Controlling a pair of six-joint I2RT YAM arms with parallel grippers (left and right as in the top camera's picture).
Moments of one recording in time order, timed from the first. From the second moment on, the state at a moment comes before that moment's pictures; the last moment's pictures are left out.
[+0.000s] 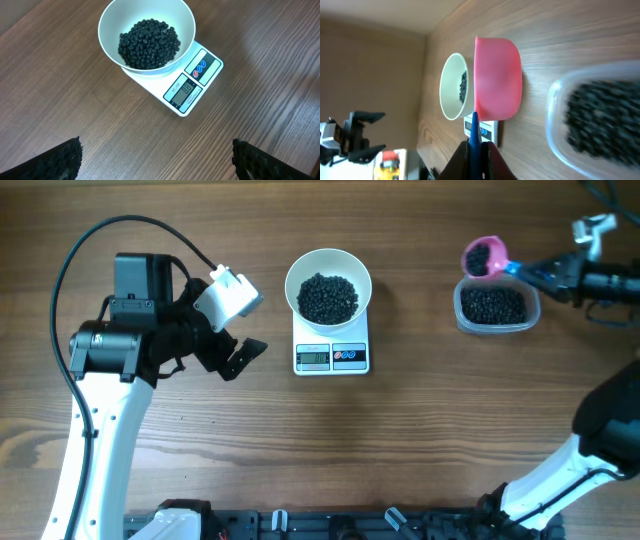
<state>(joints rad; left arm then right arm) -0.07 1.29 1.29 -1.02 0.48 0.71 -0.47 2.00 1.77 -1.37 -1.08 -0.38</state>
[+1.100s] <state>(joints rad) -0.07 1.29 1.29 -1.02 0.48 0.71 0.28 2.00 2.00 -1.17 -0.55 -0.19</state>
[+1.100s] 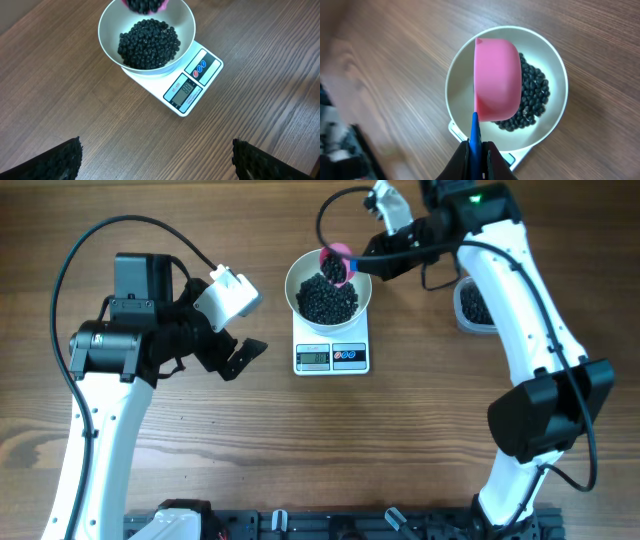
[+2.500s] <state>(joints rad) -0.07 1.29 1.29 -1.02 0.48 0.71 0.54 1.97 2.00 -1.16 0.05 -0.59</state>
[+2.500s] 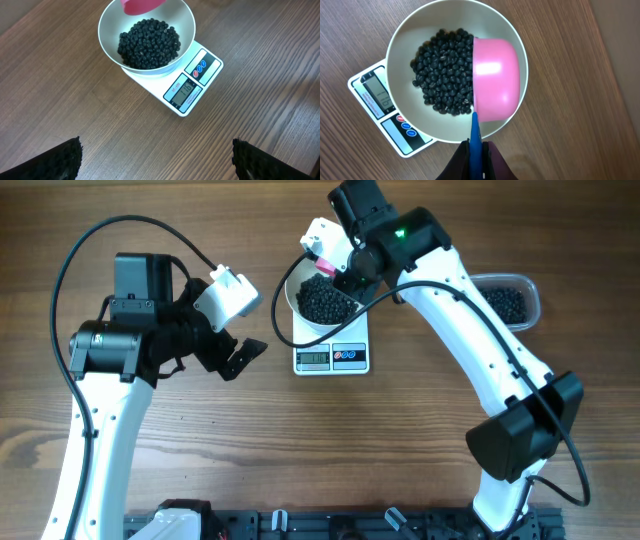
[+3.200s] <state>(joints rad) -0.07 1.29 1.29 -1.02 0.48 0.71 -0.09 1.84 2.00 -1.32 -0.25 -0.36</state>
